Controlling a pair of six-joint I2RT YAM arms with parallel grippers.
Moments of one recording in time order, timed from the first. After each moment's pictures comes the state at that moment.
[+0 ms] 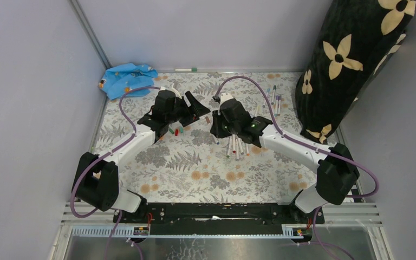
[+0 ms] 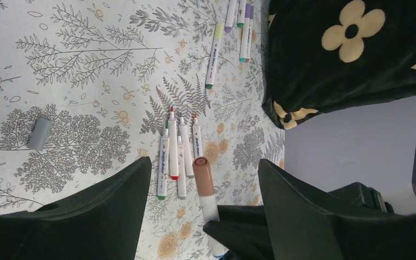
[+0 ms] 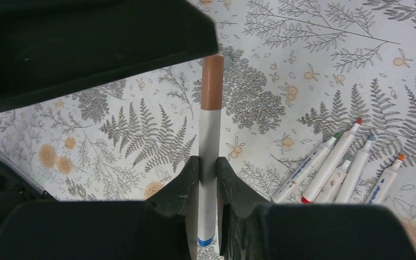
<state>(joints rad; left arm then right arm) -0.41 1.43 0.96 0.00 0.31 -0.93 0.80 1.54 1.17 -0.32 0.03 0.41</state>
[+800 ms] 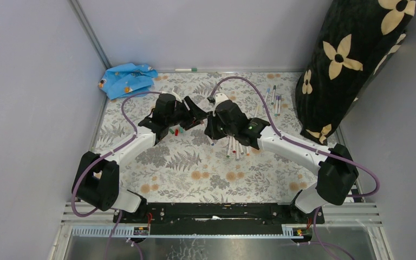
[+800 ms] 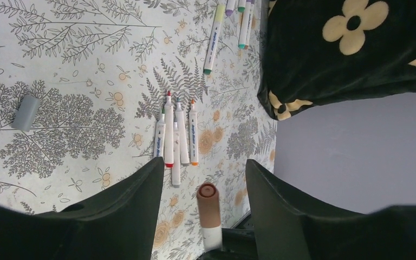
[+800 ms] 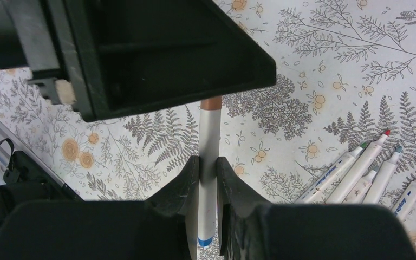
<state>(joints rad) -0.41 1.43 0.91 0.03 0.36 -0.99 0.86 1.53 1.19 -0.30 0.03 0.43</state>
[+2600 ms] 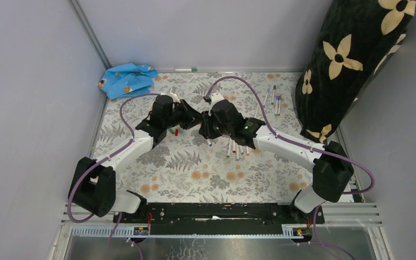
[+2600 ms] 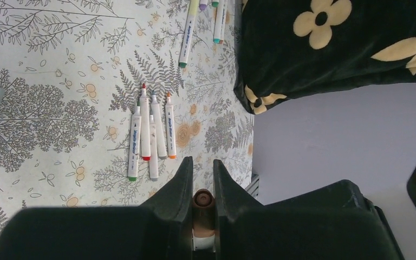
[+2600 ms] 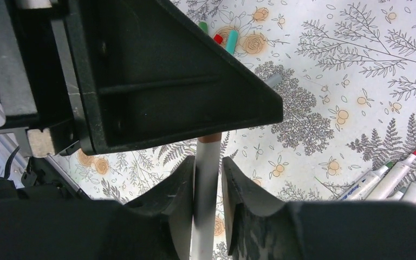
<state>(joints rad) -0.41 1.38 0.87 0.08 0.40 -1.07 0.88 1.57 1.22 -0.24 0.01 0.44</state>
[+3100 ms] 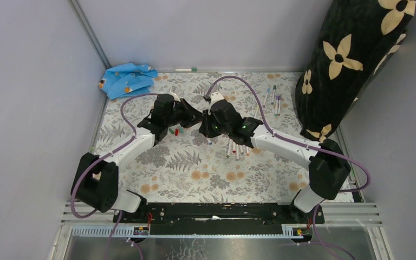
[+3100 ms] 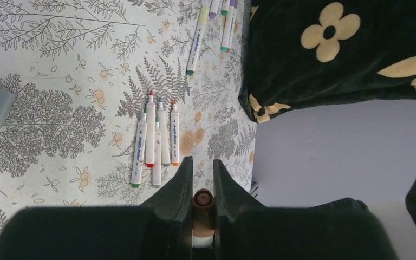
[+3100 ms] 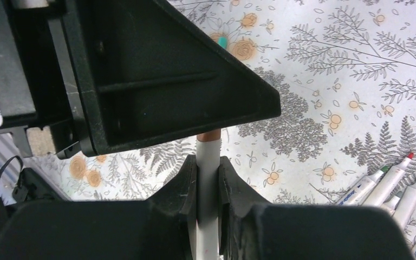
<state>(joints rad) -0.39 1.40 0.88 0.08 0.36 -1.09 0.88 1.61 1.23 -0.23 0.02 0.46</state>
